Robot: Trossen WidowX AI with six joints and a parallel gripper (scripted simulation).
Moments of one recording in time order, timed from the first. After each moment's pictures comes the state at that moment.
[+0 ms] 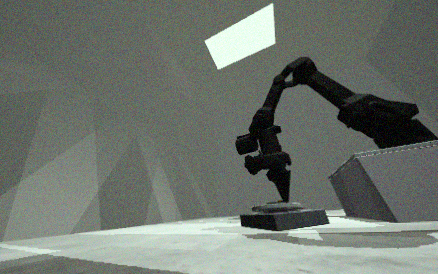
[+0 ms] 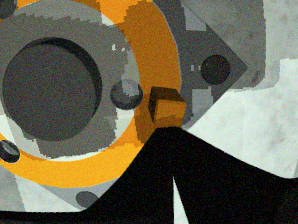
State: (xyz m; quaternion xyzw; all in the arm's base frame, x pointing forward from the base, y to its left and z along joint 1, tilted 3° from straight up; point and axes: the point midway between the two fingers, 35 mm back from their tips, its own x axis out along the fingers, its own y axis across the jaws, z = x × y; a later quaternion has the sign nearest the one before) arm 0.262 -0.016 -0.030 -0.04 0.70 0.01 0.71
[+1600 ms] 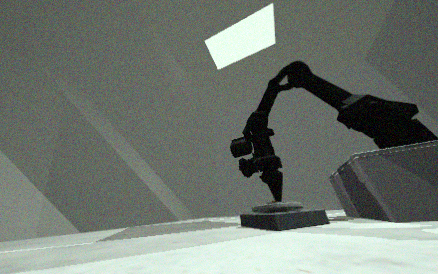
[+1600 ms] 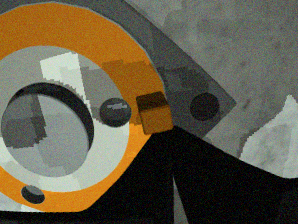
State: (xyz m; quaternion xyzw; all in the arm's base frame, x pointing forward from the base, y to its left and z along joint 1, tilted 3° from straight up) arm 0.281 -0.022 -0.031 -0.04 0.71 0.00 0.70
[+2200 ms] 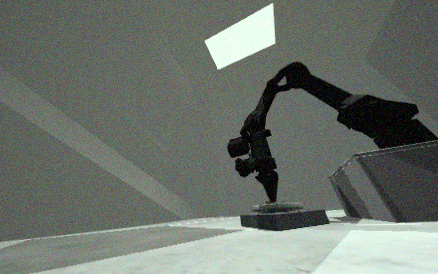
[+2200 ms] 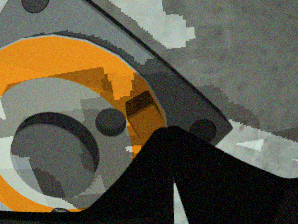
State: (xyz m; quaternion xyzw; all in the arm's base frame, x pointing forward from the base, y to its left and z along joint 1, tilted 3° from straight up) arm 0.294 -0.021 -0.029 -0.04 0.70 0.00 0.71
